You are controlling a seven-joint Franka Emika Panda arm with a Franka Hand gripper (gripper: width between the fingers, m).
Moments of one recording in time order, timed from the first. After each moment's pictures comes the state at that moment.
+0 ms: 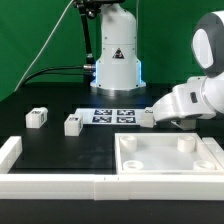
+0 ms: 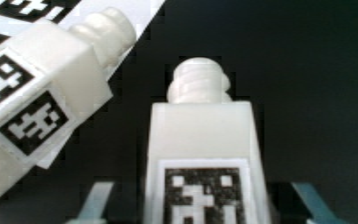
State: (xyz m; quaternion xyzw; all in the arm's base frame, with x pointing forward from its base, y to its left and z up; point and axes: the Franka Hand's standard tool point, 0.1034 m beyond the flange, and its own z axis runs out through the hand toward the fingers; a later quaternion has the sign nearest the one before) arm 0.354 0.147 0.004 0.88 0.14 -0.45 0.08
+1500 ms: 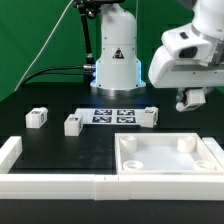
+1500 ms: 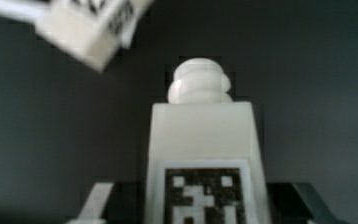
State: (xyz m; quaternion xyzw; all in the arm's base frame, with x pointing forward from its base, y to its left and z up) arm 0.427 0.141 0.078 0.98 0.11 -0.16 0.03
